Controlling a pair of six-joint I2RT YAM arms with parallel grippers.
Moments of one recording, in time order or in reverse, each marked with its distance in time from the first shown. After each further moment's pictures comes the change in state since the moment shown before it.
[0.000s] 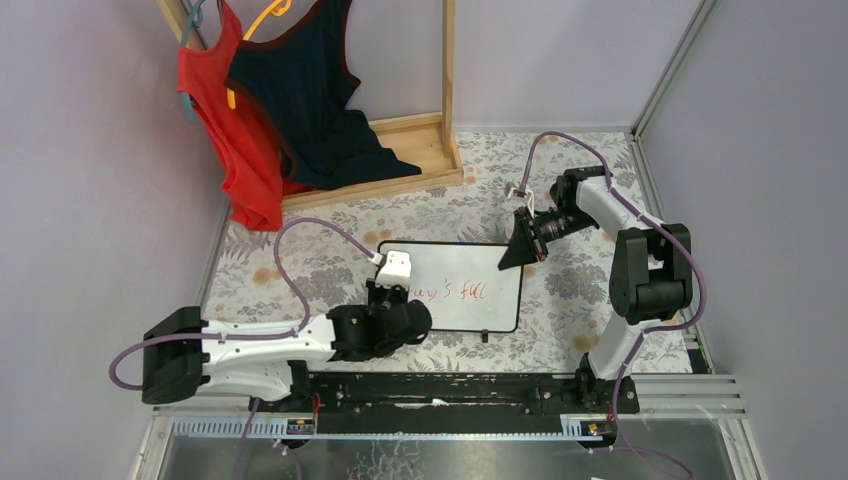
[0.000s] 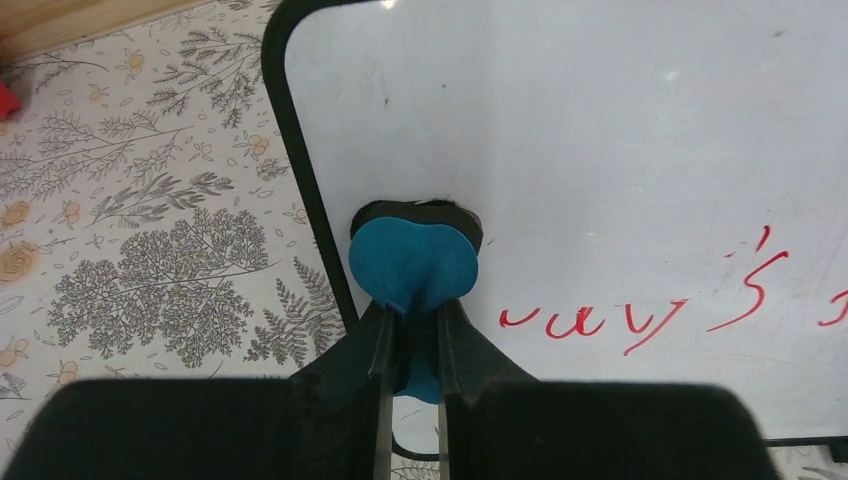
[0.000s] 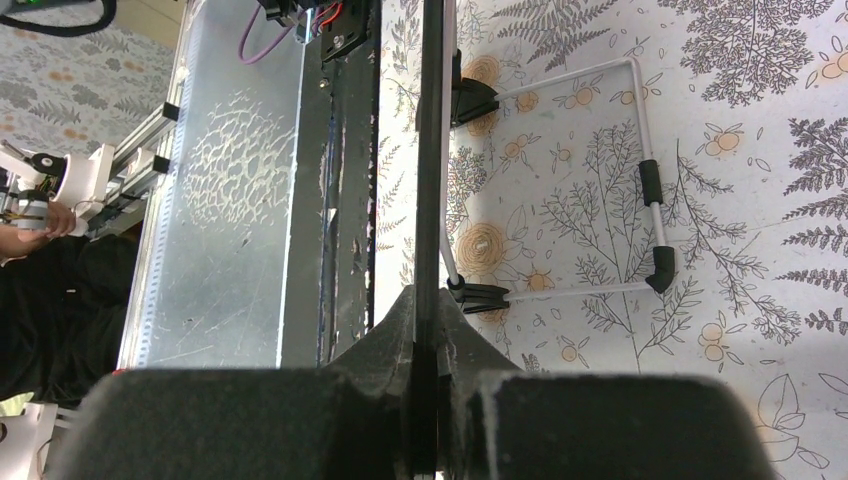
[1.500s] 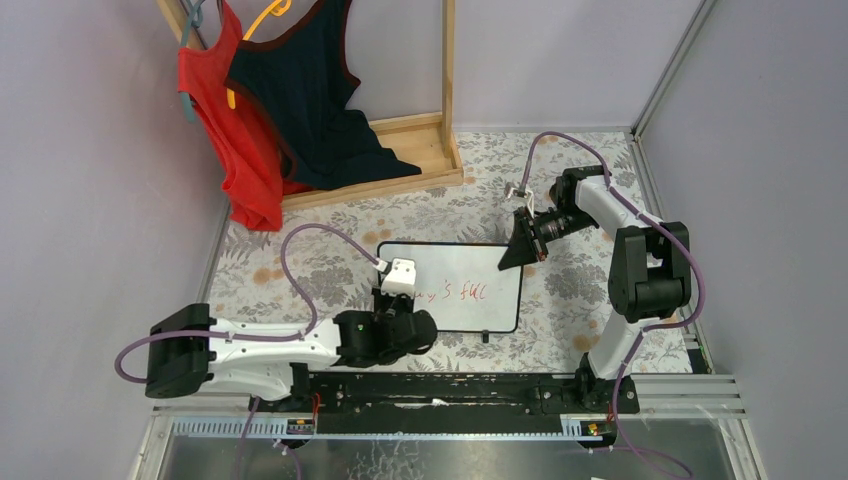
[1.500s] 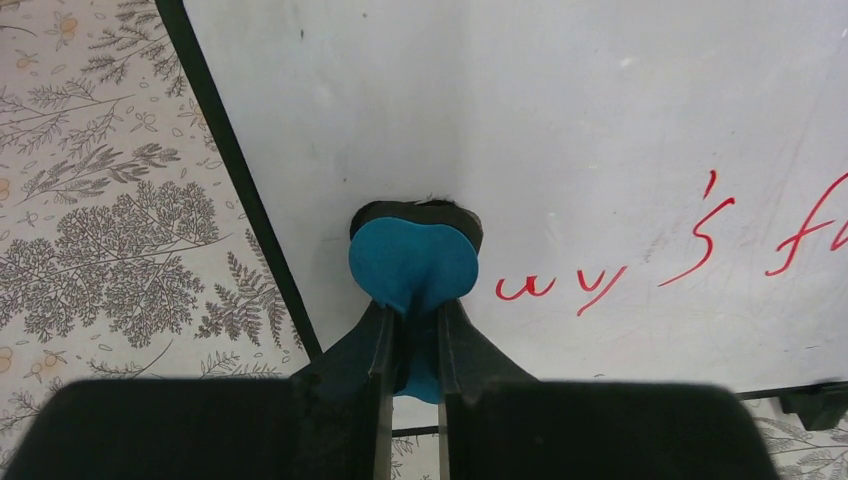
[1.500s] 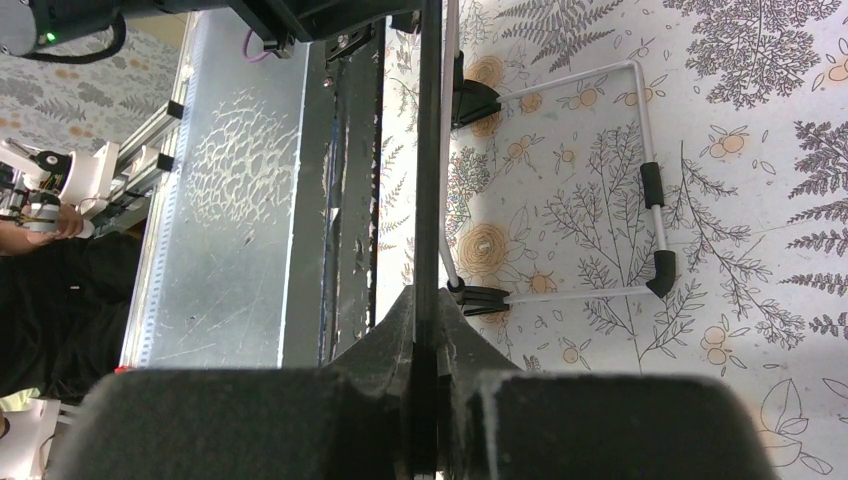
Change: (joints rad) left arm -0.063 0.038 0.004 -0.011 0.027 -0.085; right arm 0.000 0.013 0.008 -0.023 -0.003 -0.024
